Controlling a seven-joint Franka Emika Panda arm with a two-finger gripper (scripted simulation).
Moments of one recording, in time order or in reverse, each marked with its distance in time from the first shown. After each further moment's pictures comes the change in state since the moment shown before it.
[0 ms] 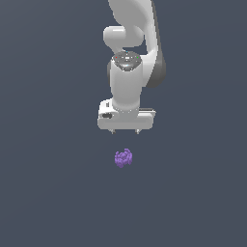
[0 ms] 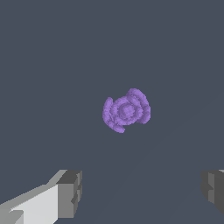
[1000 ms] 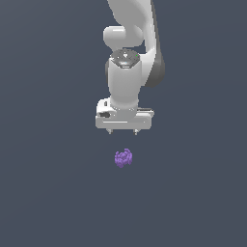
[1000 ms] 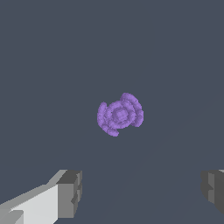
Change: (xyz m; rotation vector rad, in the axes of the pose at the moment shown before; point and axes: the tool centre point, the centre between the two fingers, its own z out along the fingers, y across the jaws) arm 0.005 0.008 -0.006 -0.014 0.014 0.013
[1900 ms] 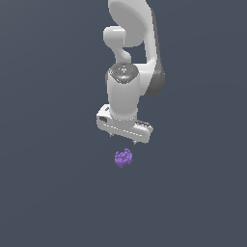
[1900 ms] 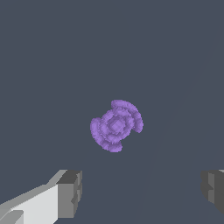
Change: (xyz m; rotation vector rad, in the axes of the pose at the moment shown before) arm 0.015 -0.001 0.024 0.009 -0.019 0.349
